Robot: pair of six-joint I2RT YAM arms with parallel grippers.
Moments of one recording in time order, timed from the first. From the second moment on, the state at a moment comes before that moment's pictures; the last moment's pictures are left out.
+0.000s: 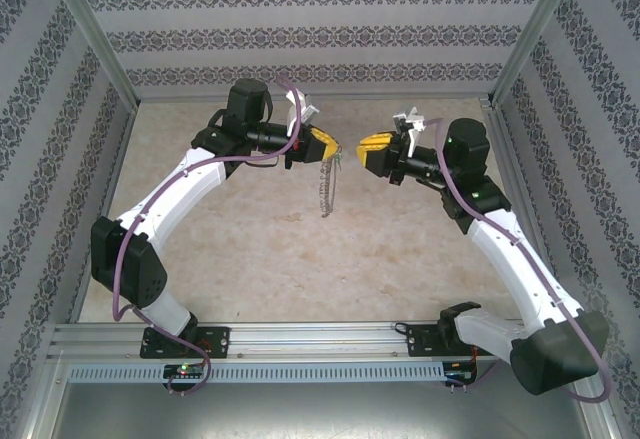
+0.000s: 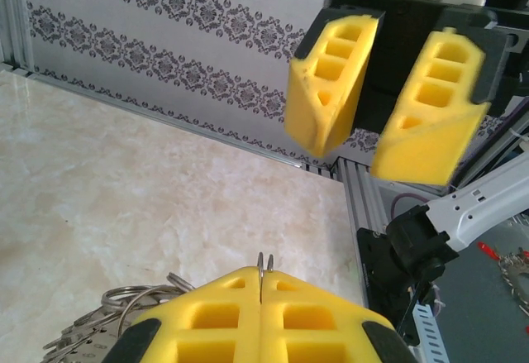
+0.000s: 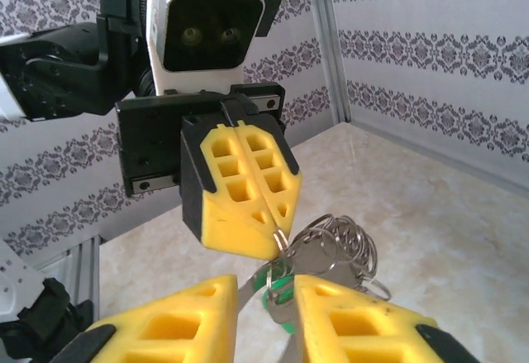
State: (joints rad) left arm -0.43 1.62 1.50 -0.32 1.03 0.07; right arm 0.26 1.12 1.01 -0.03 -0.89 0.18
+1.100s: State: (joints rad) left arm -0.43 1.62 1.50 -0.26 1.08 0.02; right arm 0.29 1.27 1.05 0.09 -1.04 0.24
